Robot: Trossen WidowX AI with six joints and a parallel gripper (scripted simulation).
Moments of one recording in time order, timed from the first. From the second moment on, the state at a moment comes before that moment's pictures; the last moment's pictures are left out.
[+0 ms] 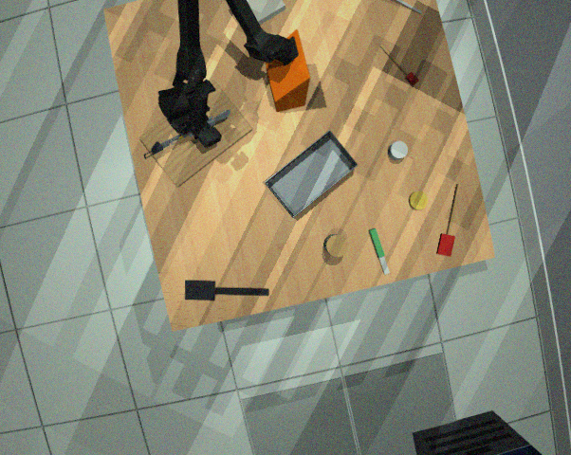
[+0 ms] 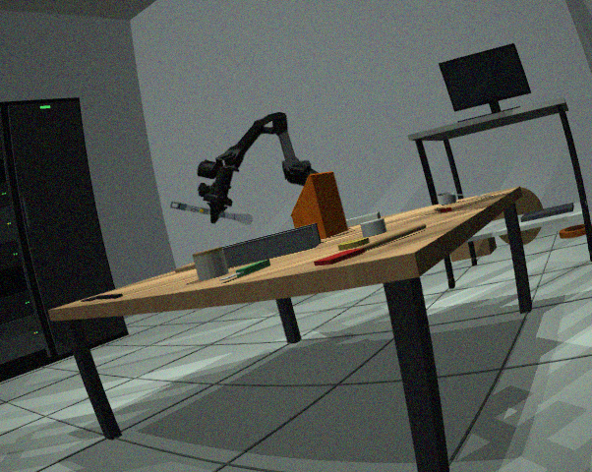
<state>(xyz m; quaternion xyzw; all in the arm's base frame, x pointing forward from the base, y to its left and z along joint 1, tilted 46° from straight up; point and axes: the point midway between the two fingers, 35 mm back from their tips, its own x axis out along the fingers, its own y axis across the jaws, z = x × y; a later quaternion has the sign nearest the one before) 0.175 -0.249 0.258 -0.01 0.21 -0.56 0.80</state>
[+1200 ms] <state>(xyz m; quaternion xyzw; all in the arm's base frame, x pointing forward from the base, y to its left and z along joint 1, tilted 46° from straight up) 0.158 -0.238 0.274 0.12 0.39 -0.58 0.71</state>
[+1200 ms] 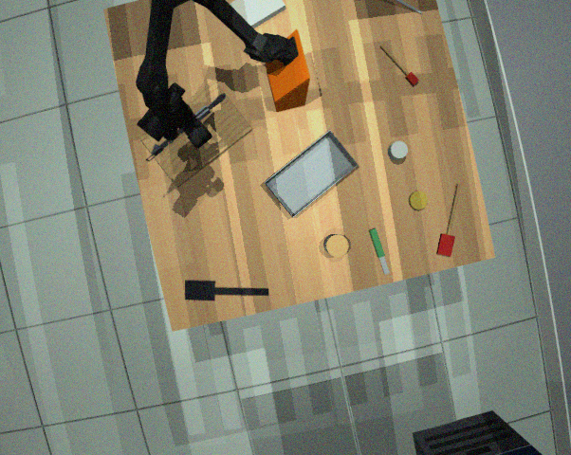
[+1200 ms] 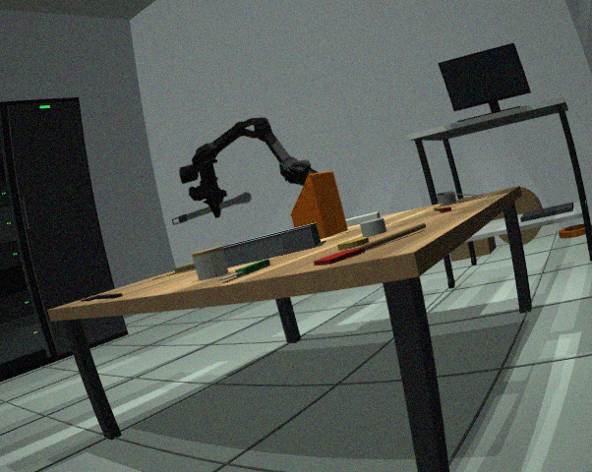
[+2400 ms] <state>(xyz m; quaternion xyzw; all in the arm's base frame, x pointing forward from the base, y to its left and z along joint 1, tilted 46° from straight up) 0.164 -0.275 0.245 0.12 0.38 -0.59 0.70</state>
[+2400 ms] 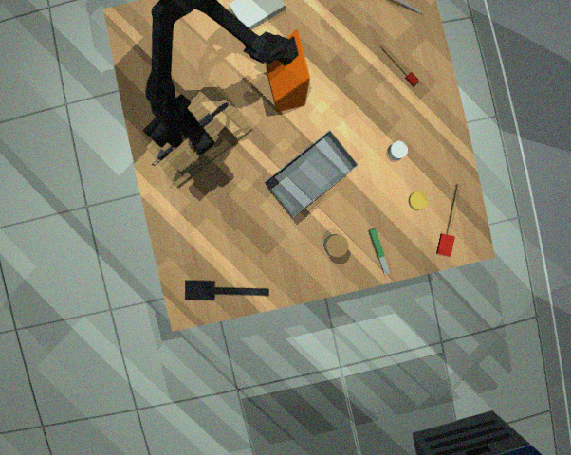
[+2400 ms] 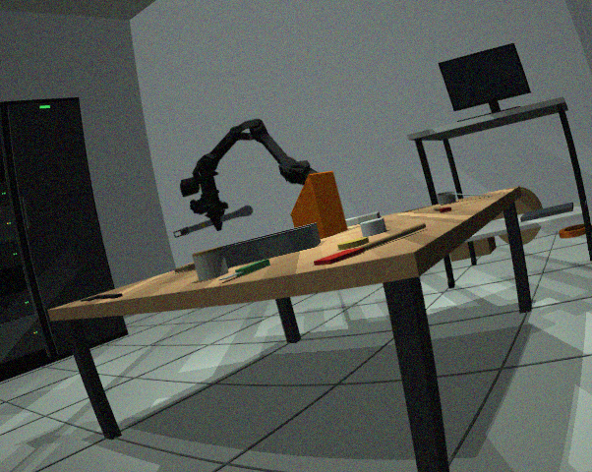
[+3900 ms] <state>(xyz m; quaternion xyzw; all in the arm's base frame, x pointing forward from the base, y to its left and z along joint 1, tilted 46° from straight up) 0.158 -0.321 0.200 0.12 0.38 -0.59 0.70</state>
